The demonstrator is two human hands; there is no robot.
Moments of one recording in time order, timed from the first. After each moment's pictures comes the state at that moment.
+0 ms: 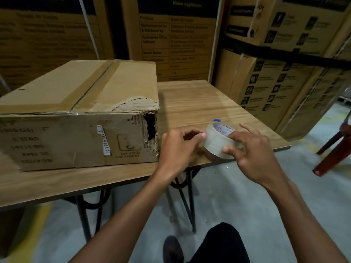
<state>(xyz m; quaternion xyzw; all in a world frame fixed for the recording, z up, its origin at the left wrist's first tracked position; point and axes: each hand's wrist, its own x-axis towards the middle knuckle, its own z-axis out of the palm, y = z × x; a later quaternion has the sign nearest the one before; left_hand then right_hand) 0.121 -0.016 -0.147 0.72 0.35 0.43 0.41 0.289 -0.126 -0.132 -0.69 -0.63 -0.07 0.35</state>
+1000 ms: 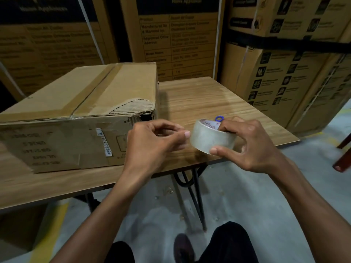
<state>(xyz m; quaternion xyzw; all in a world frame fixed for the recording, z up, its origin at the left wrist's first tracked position) 0.061 -0.050 -0.093 0.63 0.34 0.46 0.53 0.293 -0.115 -0.108 -0.48 -0.78 -0.05 0.40</state>
